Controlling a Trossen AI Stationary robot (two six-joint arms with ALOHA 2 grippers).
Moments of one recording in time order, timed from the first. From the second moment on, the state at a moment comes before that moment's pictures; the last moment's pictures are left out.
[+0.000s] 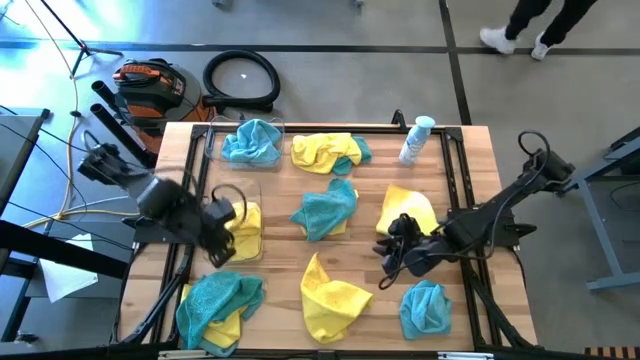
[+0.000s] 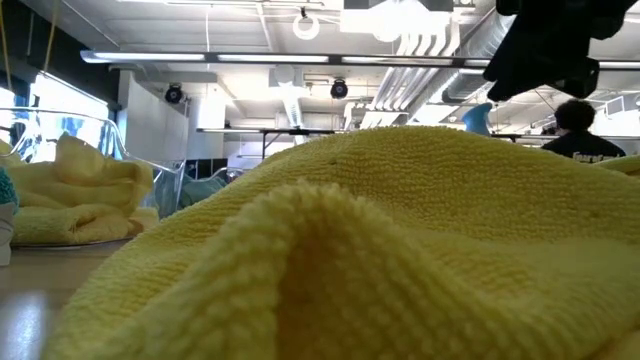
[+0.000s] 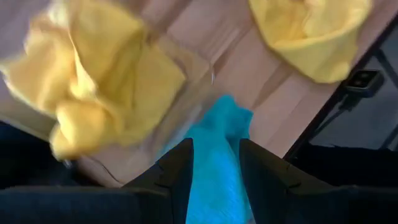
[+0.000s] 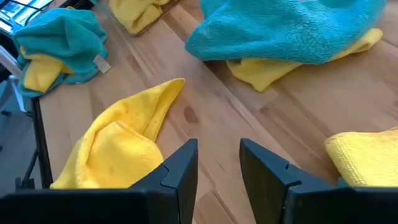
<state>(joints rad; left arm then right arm) -0.55 1.19 1.33 -1.38 -0.10 -1.26 0.58 1.26 0.81 -0.44 0.56 1.10</state>
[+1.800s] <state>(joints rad) -0.88 1.63 1.32 -1.20 0.01 -1.80 0.60 1.26 0.81 -0.43 0.60 1.04</state>
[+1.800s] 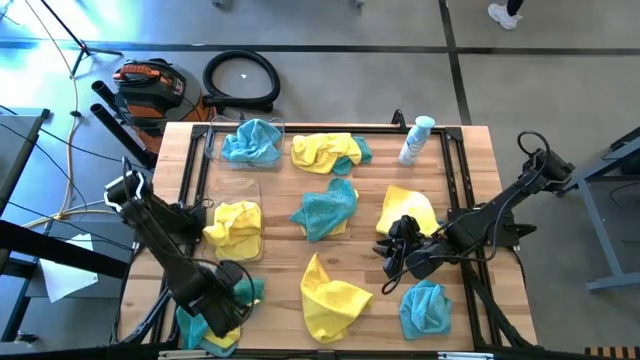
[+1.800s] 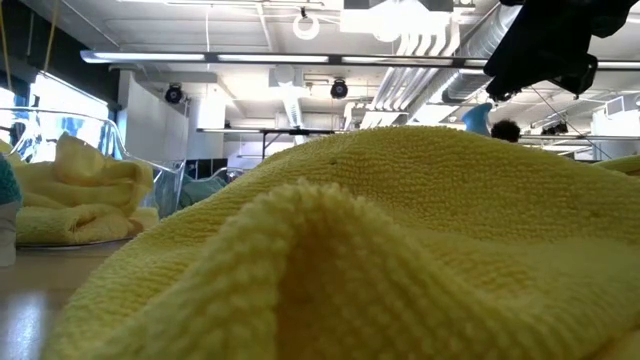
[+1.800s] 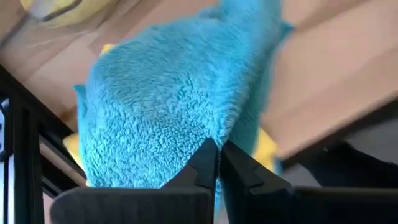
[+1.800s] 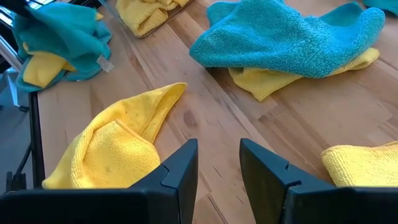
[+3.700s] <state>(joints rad) 0.92 1.25 1.38 -1.15 -0.43 -0.04 0.43 1.26 0.81 -0.42 0.77 1.10</state>
